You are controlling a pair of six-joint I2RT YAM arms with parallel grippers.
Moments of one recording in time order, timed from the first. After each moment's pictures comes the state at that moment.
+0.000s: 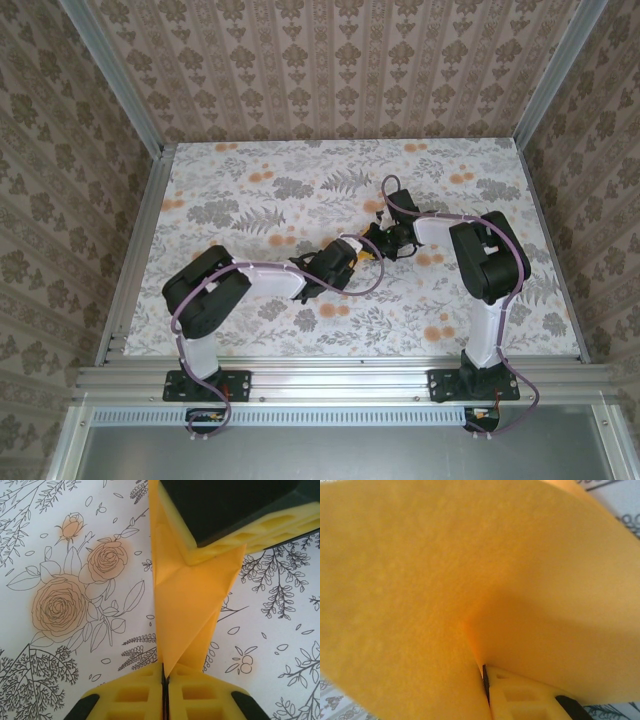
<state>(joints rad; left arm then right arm) -0.99 1.84 0.93 0.02 -0.29 -0.12 0.31 1.96 1.09 -0.24 -0.58 0.76</state>
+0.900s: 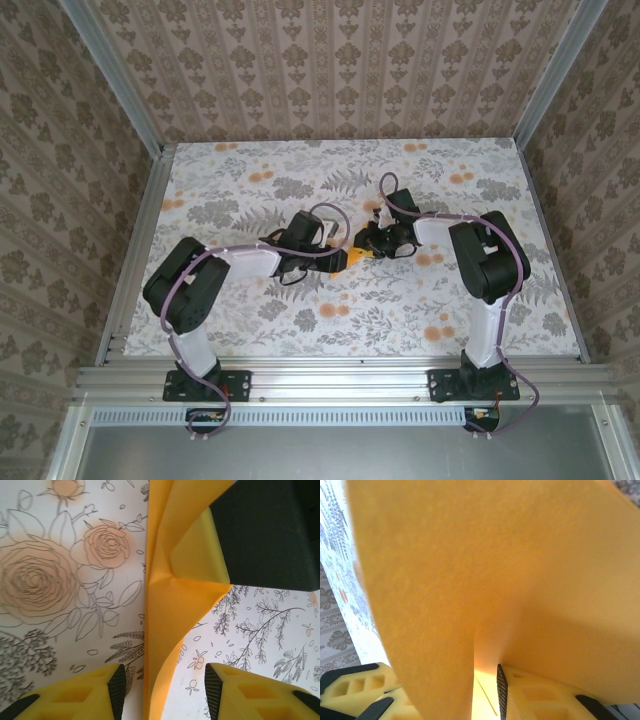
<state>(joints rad) -0.73 1.79 0.93 0.02 0.33 -0.45 0.30 1.97 1.08 -0.17 -0.62 0.70</state>
